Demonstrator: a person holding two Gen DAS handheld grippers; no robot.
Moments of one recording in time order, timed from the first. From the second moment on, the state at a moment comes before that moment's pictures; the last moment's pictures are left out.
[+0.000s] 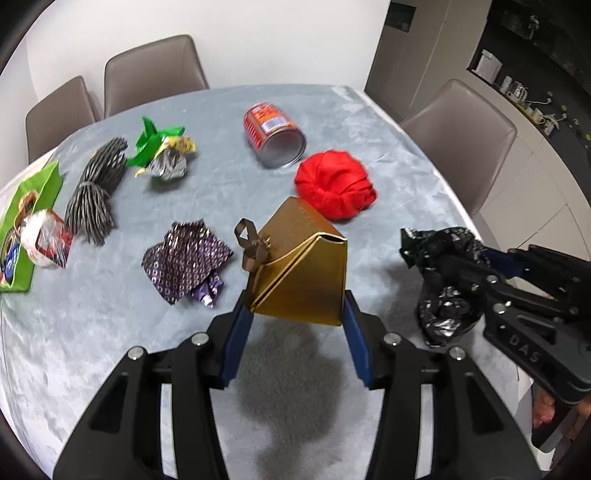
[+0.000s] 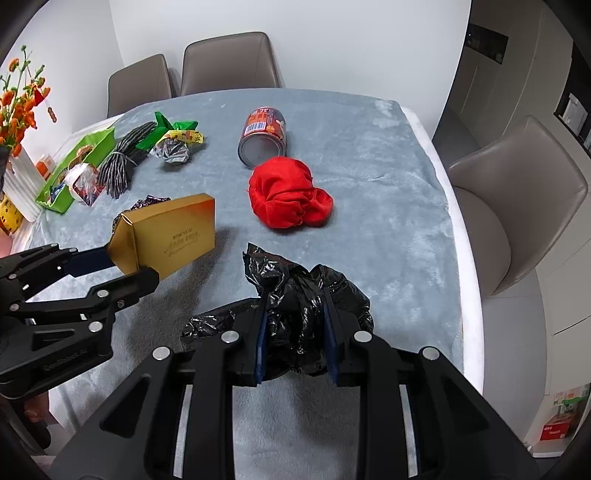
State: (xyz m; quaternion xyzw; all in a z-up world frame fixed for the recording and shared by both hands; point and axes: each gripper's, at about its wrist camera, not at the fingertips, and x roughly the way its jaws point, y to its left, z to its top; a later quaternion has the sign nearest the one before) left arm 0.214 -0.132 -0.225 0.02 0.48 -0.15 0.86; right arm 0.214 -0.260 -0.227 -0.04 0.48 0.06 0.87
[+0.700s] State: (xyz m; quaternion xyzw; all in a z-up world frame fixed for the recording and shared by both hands) left arm 0.117 -0.333 -0.187 0.15 0.42 -0.38 0.81; right arm 0.054 -0.437 -0.192 0.07 0.44 -0.16 0.88
